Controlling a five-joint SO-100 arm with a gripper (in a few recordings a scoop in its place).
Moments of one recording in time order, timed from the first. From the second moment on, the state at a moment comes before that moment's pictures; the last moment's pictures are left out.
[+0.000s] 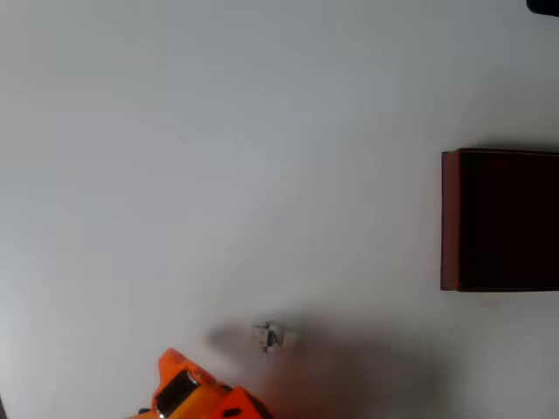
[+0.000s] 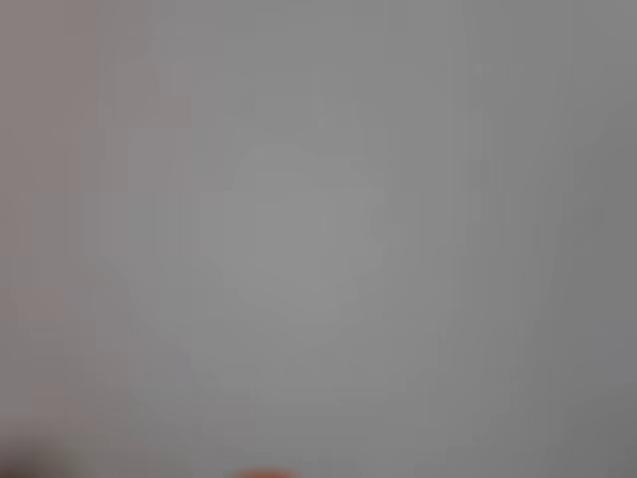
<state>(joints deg) -47.2 194.6 173.2 75.7 -3.3</state>
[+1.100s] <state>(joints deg) -15.6 152.8 147.0 76.1 -0.4</state>
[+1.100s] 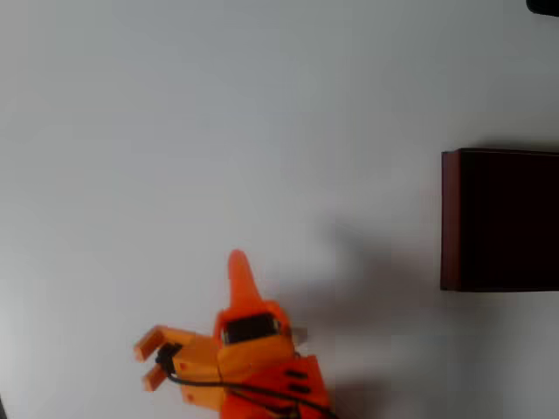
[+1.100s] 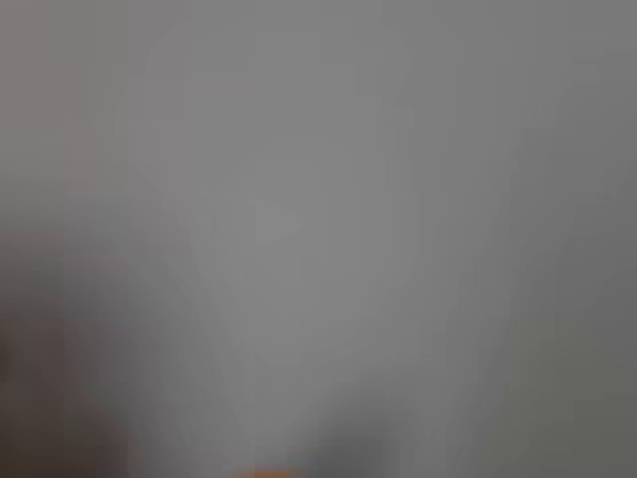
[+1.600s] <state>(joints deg) -22.3 114.4 107.1 102.8 29.3</state>
